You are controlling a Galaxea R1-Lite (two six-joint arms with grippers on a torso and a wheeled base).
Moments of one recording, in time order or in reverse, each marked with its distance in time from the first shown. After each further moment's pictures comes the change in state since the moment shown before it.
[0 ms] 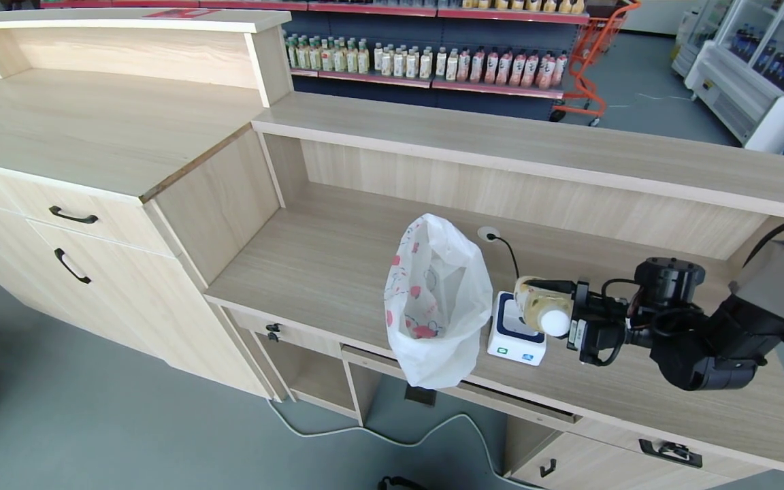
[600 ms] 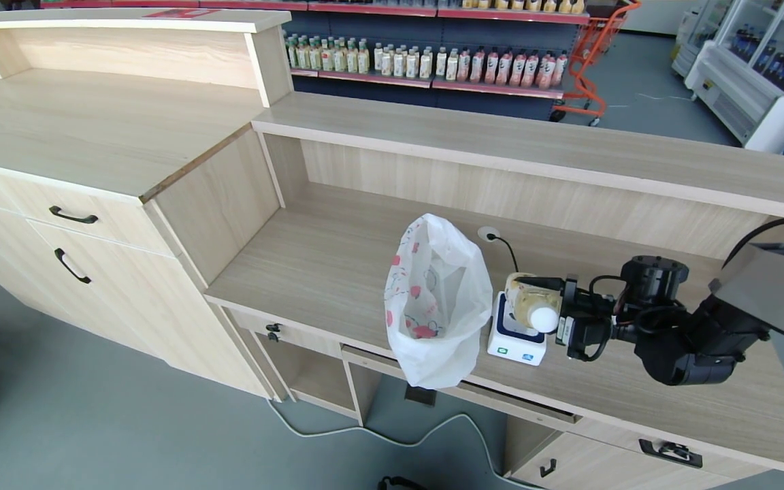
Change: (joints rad) left arm 0.000 0.000 0.000 0.000 0.000 0.000; right arm 0.023 0.053 -0.073 -0.016 0.000 0.012
